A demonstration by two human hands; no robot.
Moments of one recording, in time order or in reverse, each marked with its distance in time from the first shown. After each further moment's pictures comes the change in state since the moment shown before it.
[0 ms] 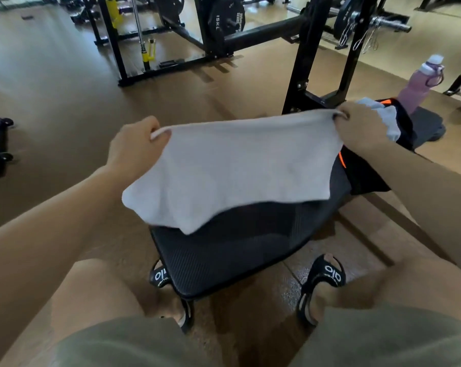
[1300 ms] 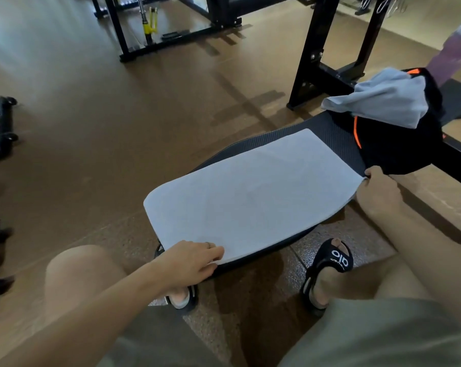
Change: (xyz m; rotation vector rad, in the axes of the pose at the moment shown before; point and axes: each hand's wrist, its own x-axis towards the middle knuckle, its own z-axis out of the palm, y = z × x) left_hand -0.187 0.003 0.129 0.237 -0.907 0.514; right_hand -0.100 0.137 0.125 -0.101 -0.099 0.311
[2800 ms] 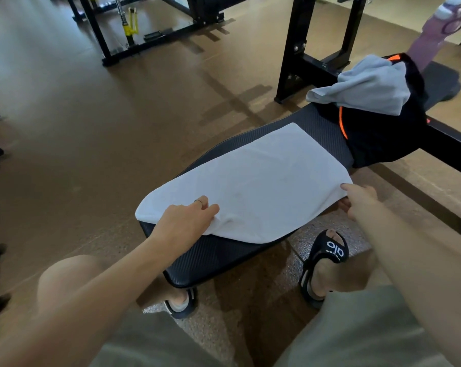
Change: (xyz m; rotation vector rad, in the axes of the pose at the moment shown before) left_hand 0.036 0.002 -0.062 0.328 0.290 -0.256; right_hand 0.001 0.011 0.040 1.089 -0.142 0.852
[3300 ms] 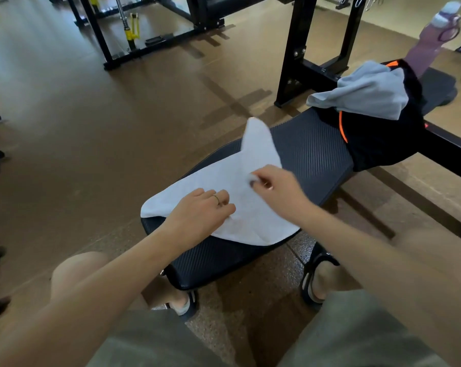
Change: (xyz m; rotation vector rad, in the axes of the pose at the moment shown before) left_hand 0.017 -0.003 -0.011 -0.039 0.346 0.306; right_hand -0.181 -0.009 0.089 -0.780 -0.602 -1.102
